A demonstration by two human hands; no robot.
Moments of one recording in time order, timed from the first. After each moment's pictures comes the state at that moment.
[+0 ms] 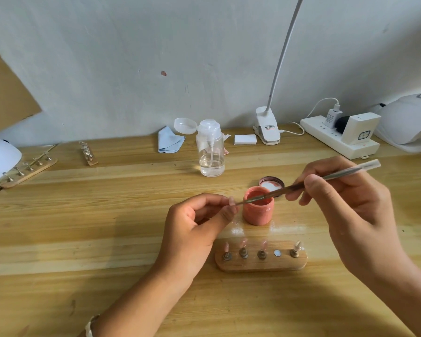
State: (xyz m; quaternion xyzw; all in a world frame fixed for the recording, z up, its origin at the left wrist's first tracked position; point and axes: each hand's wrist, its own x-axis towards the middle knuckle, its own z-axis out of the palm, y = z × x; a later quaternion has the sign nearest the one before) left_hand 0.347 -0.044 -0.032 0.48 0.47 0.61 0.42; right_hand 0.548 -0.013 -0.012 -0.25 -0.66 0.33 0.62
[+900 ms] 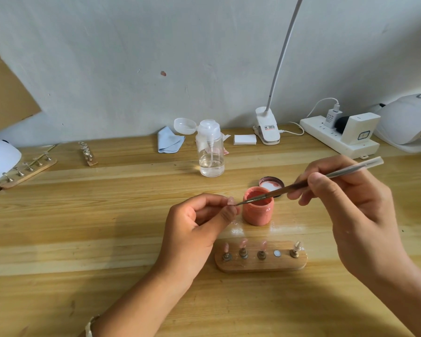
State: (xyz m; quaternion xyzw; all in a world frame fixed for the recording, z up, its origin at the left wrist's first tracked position) left_hand 0.348 -0.044 -0.031 0.47 0.47 0.61 0.43; right_hand 0.546 -0.013 -0.011 -0.25 -0.65 0.34 0.63
